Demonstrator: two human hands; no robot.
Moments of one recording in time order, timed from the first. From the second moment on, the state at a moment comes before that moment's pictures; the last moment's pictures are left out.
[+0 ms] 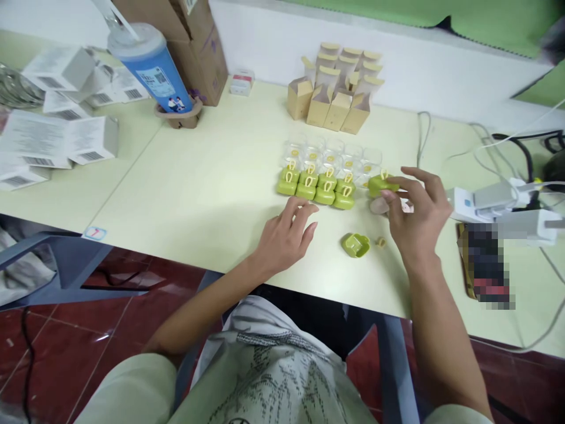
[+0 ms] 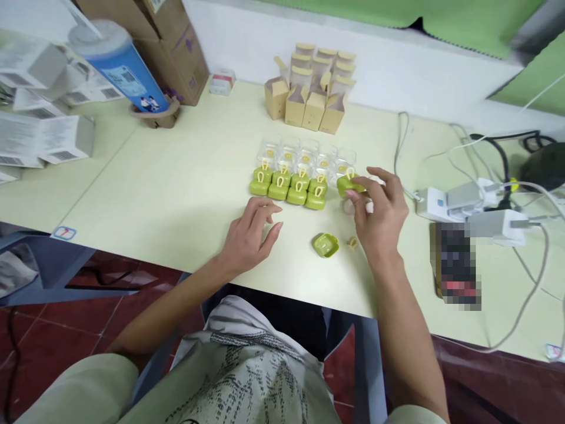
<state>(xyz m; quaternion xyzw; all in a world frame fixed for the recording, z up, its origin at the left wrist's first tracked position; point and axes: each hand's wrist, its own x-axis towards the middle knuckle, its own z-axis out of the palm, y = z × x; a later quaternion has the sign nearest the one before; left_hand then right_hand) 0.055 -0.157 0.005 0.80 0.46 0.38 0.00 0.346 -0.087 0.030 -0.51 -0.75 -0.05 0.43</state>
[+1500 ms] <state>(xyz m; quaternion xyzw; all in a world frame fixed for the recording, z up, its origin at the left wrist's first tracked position) 0.100 -0.072 0.002 0.90 0.35 0.26 -0.09 0.343 -0.099 0.038 -0.51 -0.76 0.02 0.41</state>
